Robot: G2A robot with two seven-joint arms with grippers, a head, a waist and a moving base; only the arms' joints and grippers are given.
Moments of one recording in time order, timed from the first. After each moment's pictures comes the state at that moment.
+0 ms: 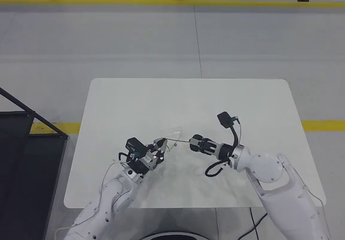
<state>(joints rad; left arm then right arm) 1.35 -1.21 -1.10 -1.47 1.24 -0.28 0.37 -1.13 -1.14 1.17 -1.75 -0.12 0.13 0.78</state>
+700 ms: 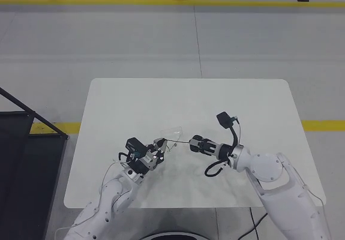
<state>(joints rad) 1.35 -1.21 -1.10 -1.47 1.24 -0.28 0.37 -1.12 -1.14 1.16 -1.74 -0.12 0.15 0.79</state>
